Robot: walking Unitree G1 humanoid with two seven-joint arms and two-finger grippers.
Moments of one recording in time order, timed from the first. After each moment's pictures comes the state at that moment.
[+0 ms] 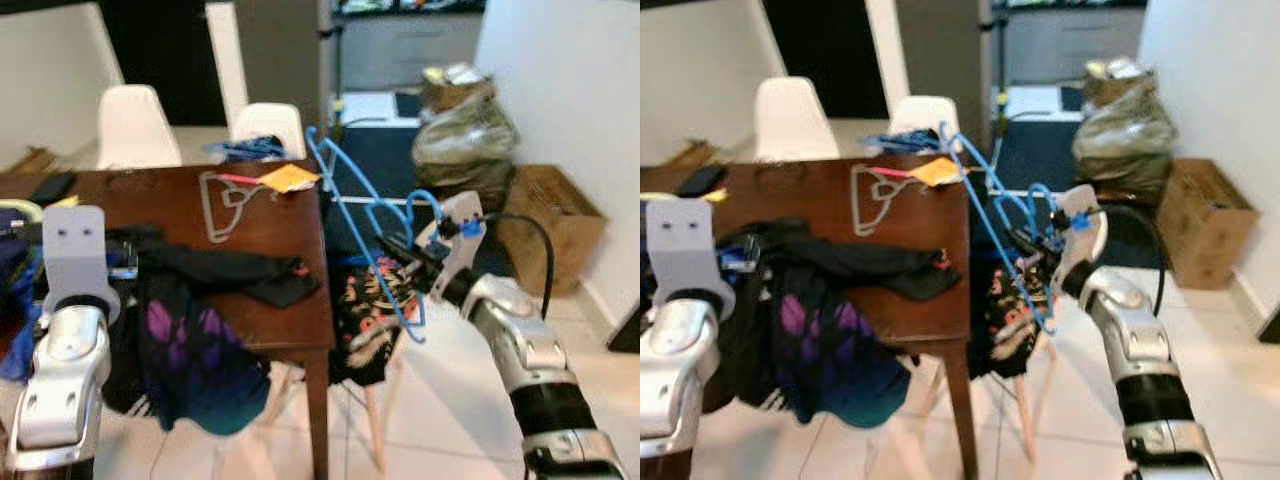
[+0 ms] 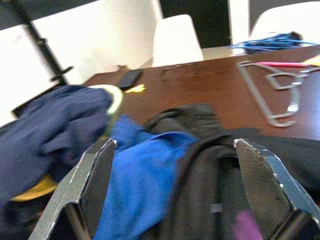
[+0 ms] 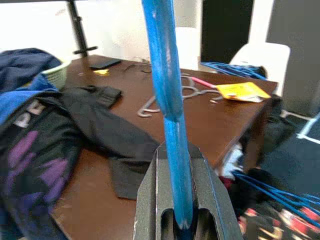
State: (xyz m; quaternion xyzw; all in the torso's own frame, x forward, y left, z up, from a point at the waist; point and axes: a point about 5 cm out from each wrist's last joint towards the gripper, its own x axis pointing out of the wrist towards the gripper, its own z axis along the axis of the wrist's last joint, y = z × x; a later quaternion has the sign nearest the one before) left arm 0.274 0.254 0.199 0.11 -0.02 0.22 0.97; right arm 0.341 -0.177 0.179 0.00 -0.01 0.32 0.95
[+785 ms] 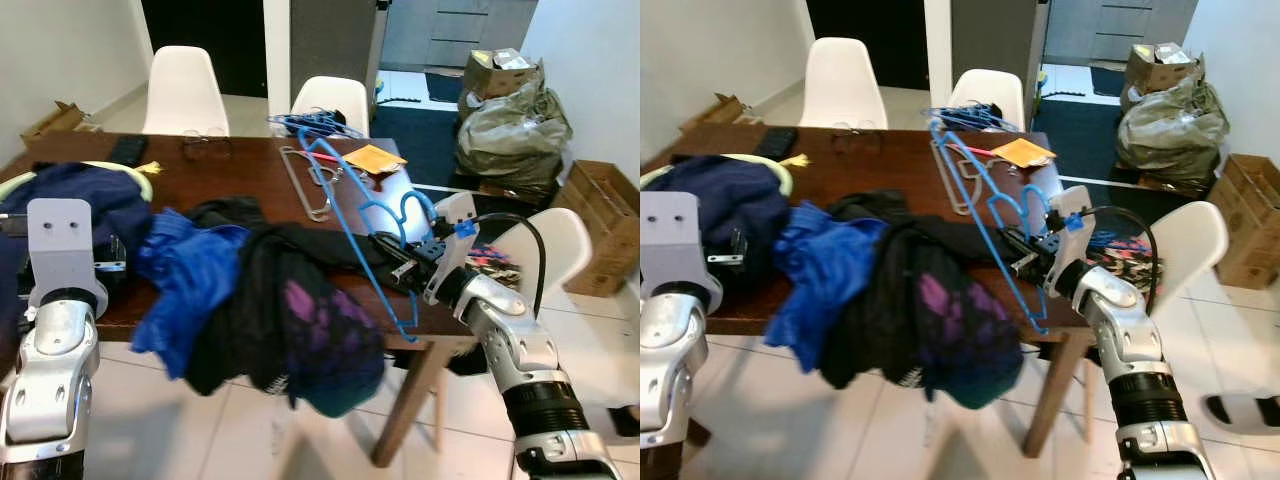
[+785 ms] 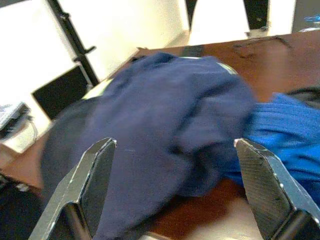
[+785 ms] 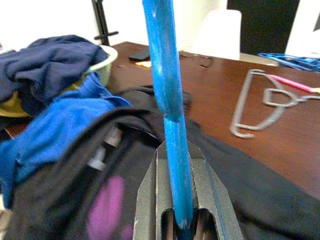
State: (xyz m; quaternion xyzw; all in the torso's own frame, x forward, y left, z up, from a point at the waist) left arm 0.277 0.258 0.204 0.11 -0.04 0.23 0.97; right arm 0.342 -0.171 0.183 0.00 -0.02 0.33 0.94
